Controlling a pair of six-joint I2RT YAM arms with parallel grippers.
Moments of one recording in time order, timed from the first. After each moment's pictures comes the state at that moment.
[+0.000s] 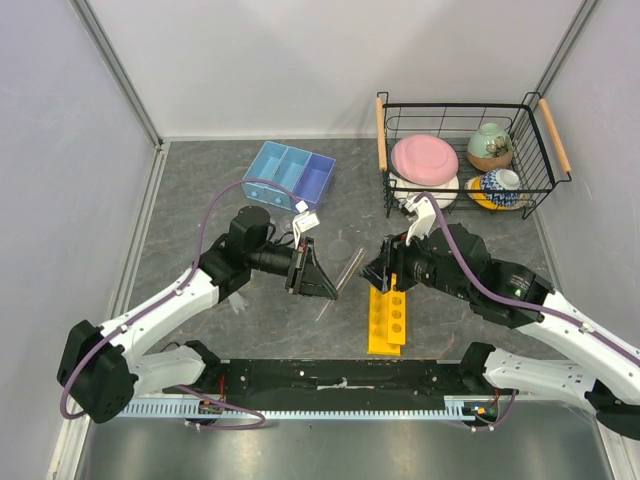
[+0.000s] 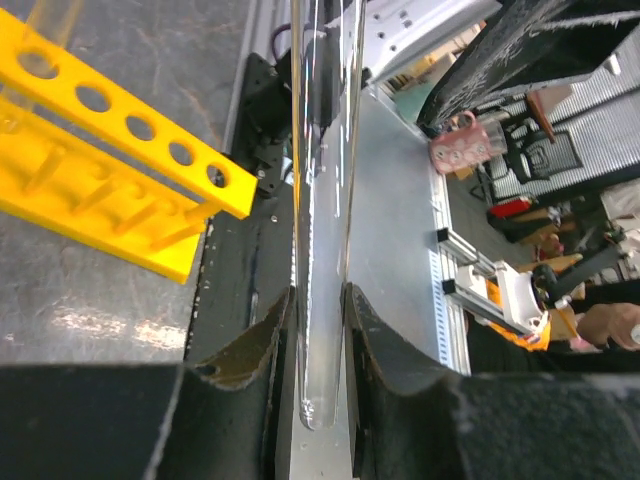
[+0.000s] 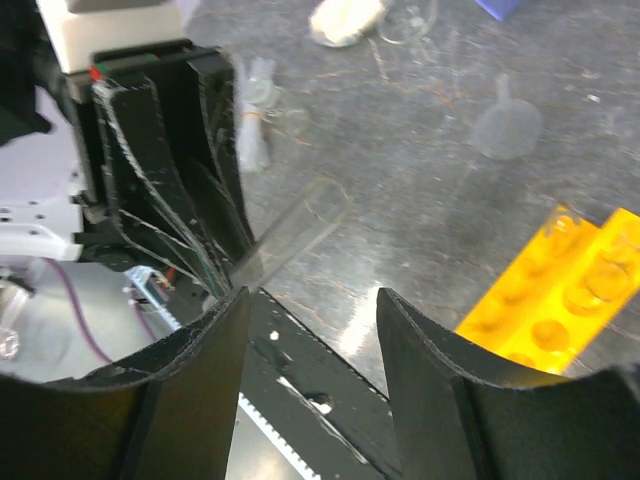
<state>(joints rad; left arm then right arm) -0.65 1.14 0.78 -0.05 1.03 -0.47 0.97 0.88 1.09 -0.67 0.10 0.57</state>
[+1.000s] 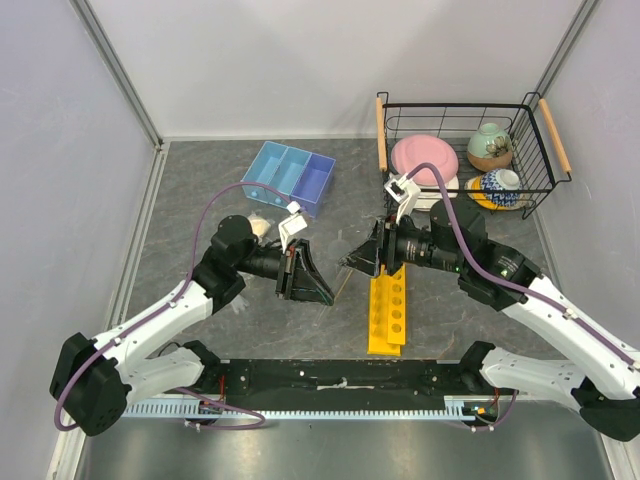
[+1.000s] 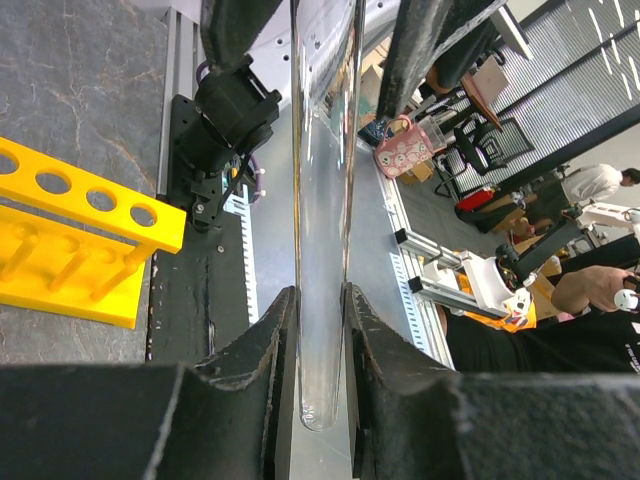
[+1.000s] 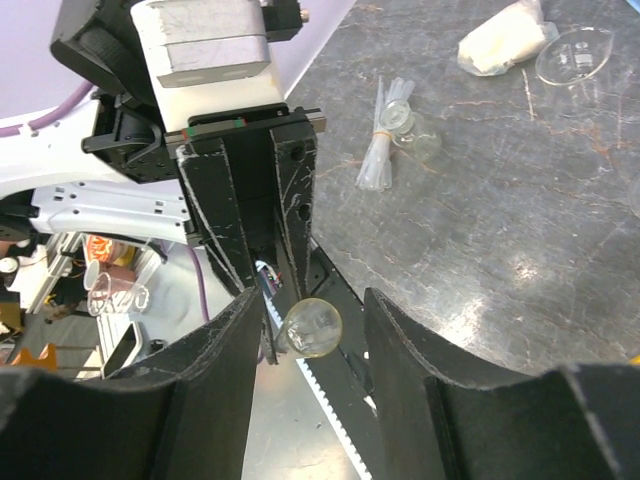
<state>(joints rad) -0.65 1.04 0.66 0.34 1.16 -0.71 0.83 0.97 1.15 -0.47 -0.31 0.61</state>
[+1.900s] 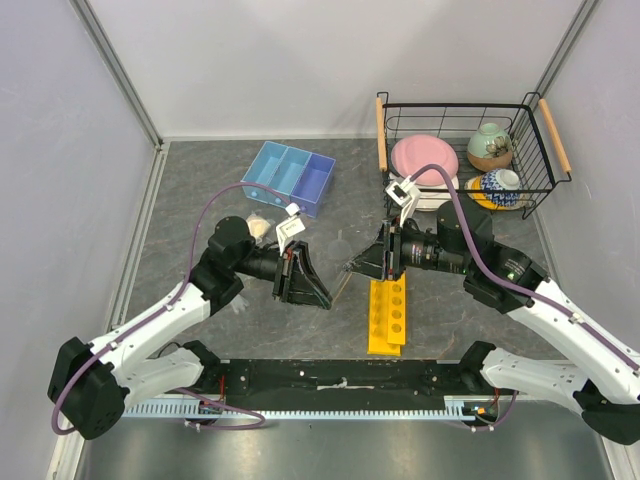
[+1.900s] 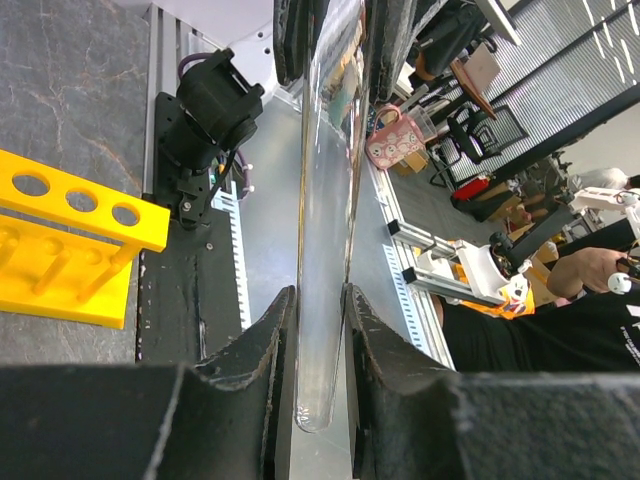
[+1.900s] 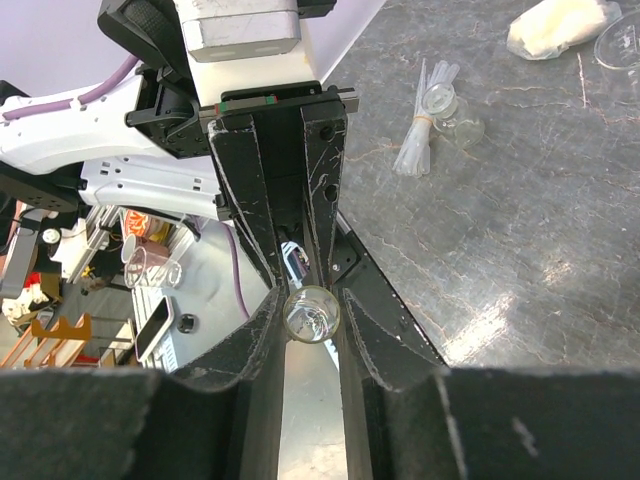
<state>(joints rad) -0.65 1.02 0.66 0.34 1.19 -0.71 0.83 0.95 1.15 -0.47 -0.40 0.64</state>
